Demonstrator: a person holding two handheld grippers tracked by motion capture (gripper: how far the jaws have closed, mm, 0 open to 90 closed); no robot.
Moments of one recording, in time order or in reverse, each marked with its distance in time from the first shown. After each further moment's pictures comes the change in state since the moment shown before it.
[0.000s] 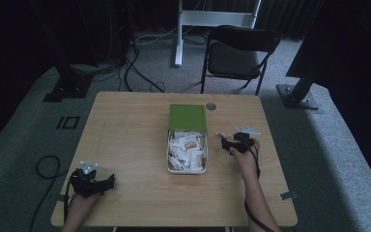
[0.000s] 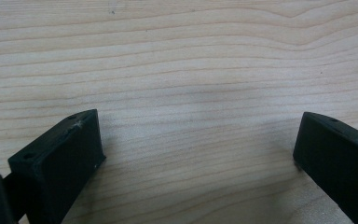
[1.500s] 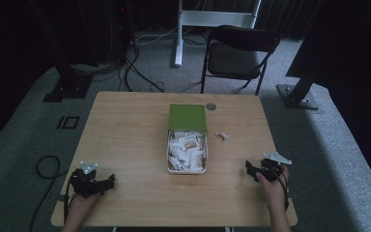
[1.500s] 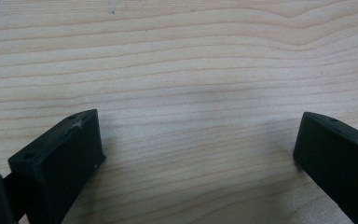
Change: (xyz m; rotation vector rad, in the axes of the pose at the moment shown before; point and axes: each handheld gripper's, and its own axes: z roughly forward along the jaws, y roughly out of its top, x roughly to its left) left arm 0.000 0.000 0.000 0.000 0.000 0.002; right arm -0.049 -0.075 -0.083 0.030 -0.082 0.074
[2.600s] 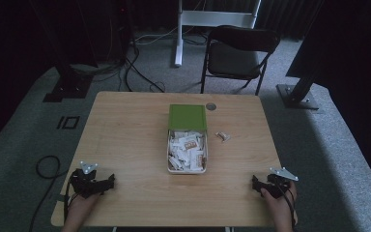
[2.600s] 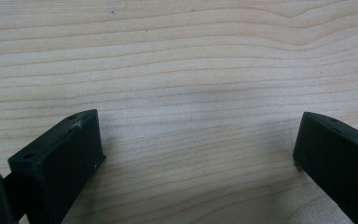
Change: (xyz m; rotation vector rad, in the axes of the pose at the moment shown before) left arm 0.000 0.000 0.000 0.001 0.000 0.001; right arm -0.009 -0.041 -0.025 0.055 -0.090 0.014
